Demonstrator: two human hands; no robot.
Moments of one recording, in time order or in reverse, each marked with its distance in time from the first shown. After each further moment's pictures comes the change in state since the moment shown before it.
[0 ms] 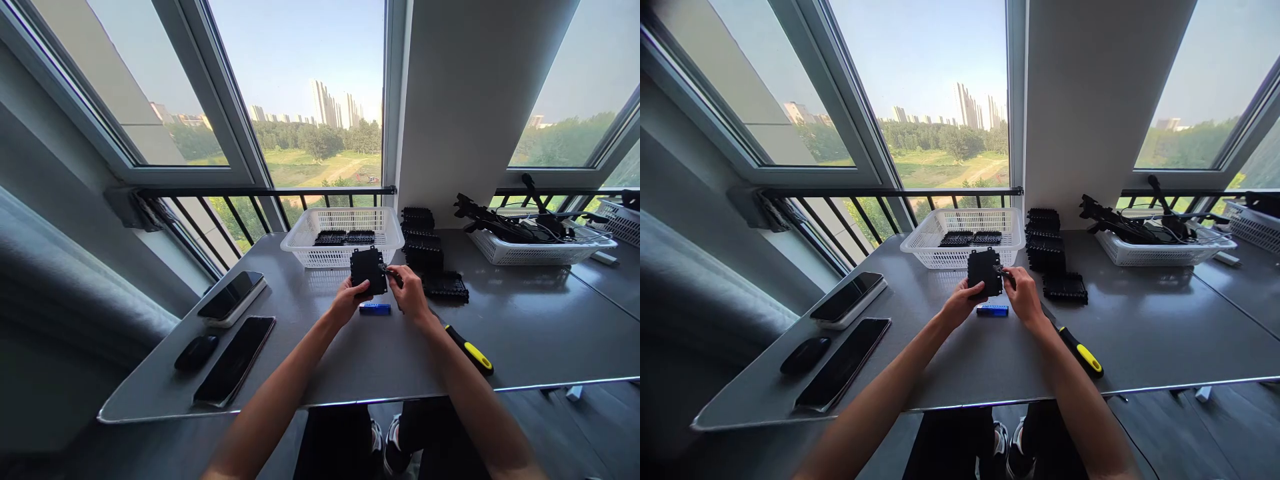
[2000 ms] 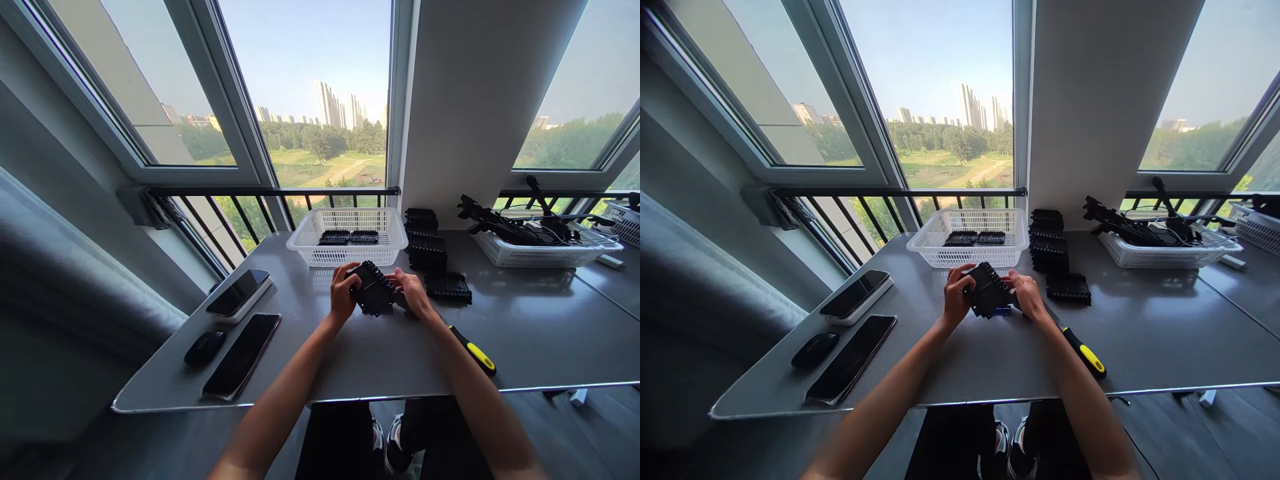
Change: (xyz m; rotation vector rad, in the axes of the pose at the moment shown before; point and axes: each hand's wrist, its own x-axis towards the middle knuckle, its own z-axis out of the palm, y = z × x) left_hand -0.002 0.008 -0.020 1.032 0.166 1.016; right_hand 0.002 0.009 0.004 0.363 -0.192 0.381
